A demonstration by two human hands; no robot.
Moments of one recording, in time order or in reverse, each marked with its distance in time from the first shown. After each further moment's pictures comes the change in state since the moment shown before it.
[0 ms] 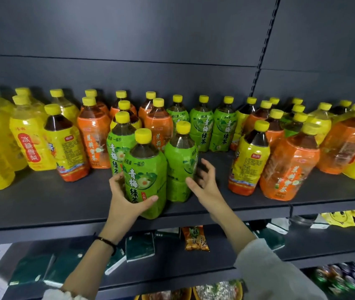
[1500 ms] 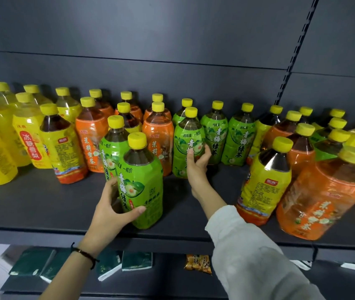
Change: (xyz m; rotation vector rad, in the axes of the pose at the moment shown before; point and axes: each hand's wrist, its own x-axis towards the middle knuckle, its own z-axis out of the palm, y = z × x) left_hand 0.018 -0.002 0.003 0.108 0.036 -0.039; right_hand 0.133 -0.001 0.023 -0.051 0.255 0.070
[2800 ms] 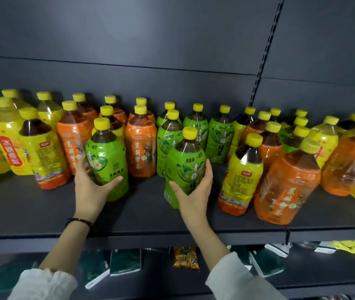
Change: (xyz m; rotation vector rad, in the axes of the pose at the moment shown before) left_hand 0.061 -0.008 -0.005 0.178 0.344 0.098; right_hand -0.099 0.009 -0.045 -0.096 0.167 -0.326
